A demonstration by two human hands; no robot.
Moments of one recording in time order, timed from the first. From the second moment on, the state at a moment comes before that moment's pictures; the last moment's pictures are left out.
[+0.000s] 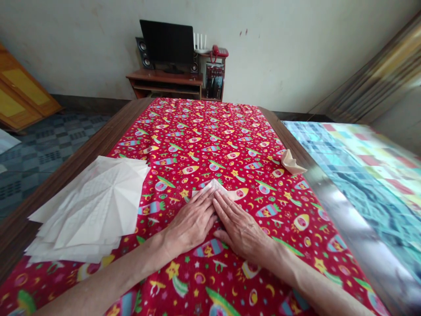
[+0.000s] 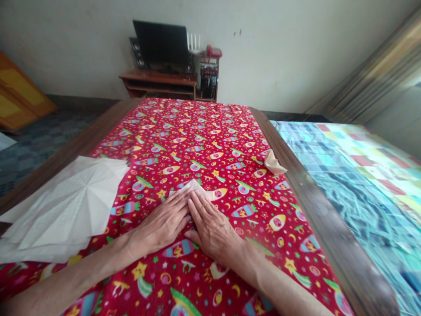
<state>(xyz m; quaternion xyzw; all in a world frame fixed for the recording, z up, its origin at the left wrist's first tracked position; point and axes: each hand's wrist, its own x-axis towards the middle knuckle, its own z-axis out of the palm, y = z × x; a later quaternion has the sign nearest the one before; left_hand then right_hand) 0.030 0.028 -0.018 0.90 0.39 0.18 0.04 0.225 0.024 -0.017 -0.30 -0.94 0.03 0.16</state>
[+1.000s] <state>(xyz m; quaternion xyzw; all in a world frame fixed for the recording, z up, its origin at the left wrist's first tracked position) -0.021 0.024 -0.003 0.87 0.46 0.17 -0.01 0.234 0.049 0.000 -0.37 -0.91 0.01 0.19</state>
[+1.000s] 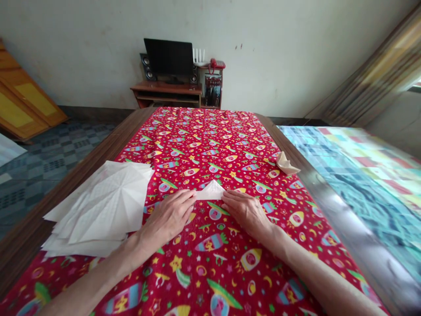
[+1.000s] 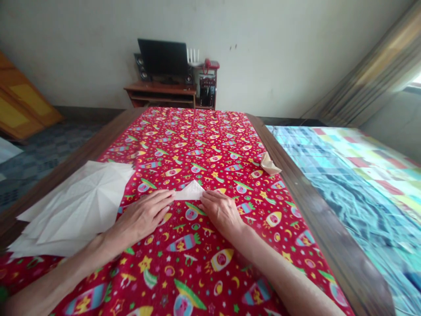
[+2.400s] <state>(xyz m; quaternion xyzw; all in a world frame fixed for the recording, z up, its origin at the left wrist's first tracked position) 0.041 0.038 -0.006 0.69 0.51 0.41 0.31 0.198 0.053 -0.002 -0.34 -0.88 -0.05 0.32</state>
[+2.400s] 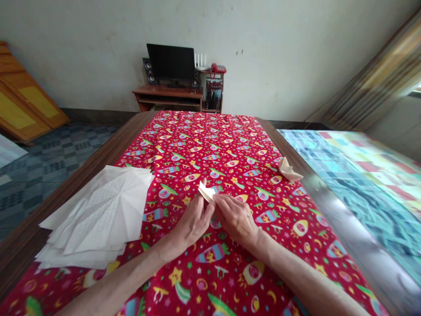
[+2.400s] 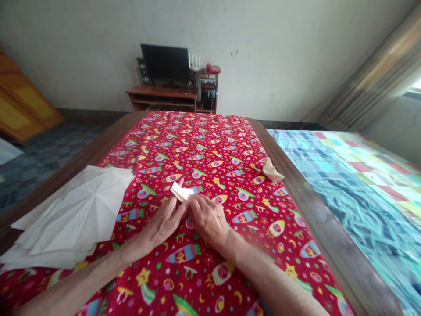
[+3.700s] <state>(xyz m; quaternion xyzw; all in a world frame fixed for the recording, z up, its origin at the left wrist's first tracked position) 0.024 0.054 0.003 0.86 0.49 0.13 0.05 0.219 0.055 -0.005 -0.49 -0.85 0.00 0.18</state>
